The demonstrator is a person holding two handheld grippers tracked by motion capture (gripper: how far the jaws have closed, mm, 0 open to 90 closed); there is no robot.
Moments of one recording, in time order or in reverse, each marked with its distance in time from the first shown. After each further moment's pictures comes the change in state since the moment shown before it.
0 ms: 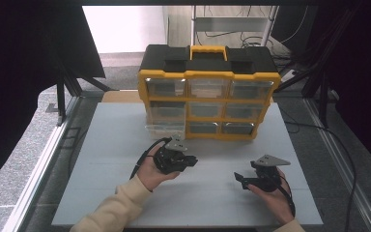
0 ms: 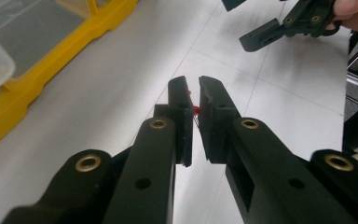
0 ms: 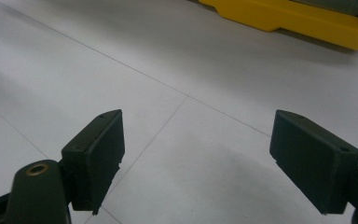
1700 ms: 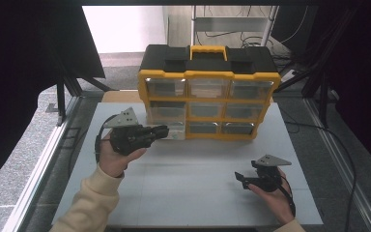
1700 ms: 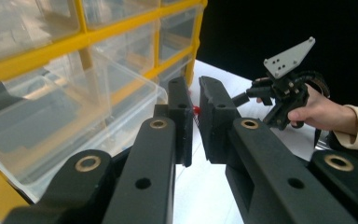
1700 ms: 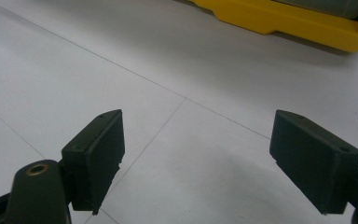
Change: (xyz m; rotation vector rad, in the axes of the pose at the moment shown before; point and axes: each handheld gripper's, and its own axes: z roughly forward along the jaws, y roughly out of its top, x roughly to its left) left arm 0.022 0.012 -0.125 -0.335 0.073 -0.051; right arm -0.001 0.000 -0.001 -0.009 -0.002 0.003
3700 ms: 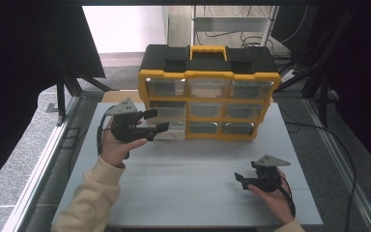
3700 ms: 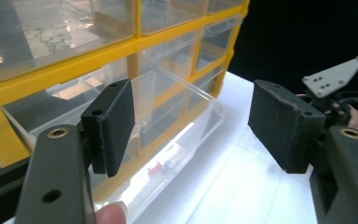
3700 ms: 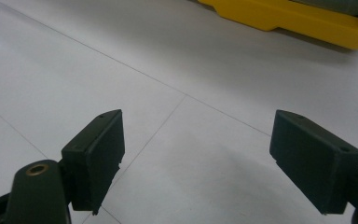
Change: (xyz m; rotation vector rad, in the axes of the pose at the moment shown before) left arm 0.031 -0.001 0.010 -0.038 0.058 -0.061; right arm 0.001 -0.001 0.001 0.011 -0.005 -0.006
